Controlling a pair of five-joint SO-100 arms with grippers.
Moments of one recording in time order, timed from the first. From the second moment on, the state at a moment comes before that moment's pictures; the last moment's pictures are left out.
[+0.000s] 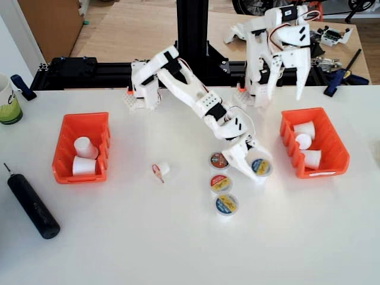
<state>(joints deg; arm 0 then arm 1) -42.2 50.9 69.4 16.6 -94.6 -16.1 142.6 106.3 87.7 136.2</state>
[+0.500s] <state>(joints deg) -42.9 50.7 68.8 16.6 -94.2 -16.3 142.6 106.3 87.7 136.2</state>
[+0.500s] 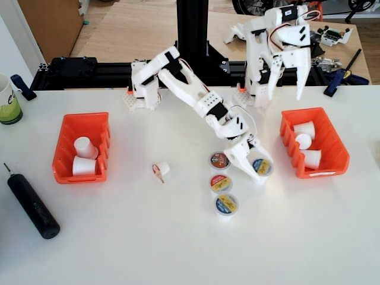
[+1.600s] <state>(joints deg) -41.2 85.8 51.9 102.4 -92.9 -16.3 142.6 109.2 84.6 136.2</state>
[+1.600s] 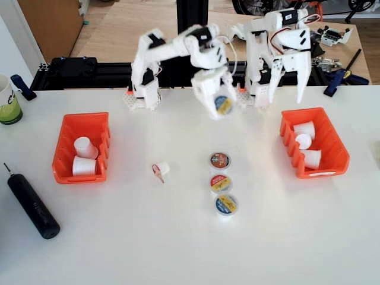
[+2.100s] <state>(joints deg) -8.5 121.3 93.3 91.4 -107.2 -7.7 142.6 113.5 79.5 130.7</state>
